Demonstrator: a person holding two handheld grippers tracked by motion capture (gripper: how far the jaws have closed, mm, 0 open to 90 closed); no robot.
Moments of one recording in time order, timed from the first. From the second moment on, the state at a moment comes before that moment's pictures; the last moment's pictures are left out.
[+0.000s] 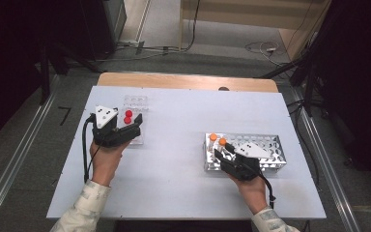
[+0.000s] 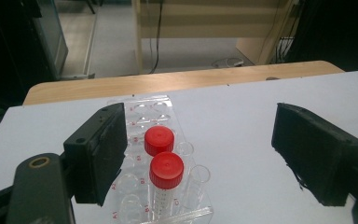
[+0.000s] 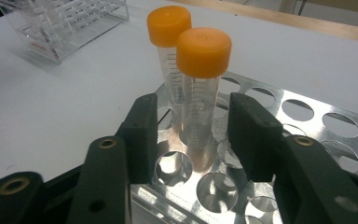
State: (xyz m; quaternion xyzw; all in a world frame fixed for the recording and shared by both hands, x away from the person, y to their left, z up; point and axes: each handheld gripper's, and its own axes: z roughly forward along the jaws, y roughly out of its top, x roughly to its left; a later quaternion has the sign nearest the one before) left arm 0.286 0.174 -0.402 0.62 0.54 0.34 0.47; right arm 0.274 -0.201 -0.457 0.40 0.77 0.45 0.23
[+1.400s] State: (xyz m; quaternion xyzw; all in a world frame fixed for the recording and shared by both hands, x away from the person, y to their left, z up) left arm 0.275 0.161 -0.392 0.63 0.51 0.33 0.48; right arm 0.247 -0.209 -0.406 0.36 0.74 0.51 0.24
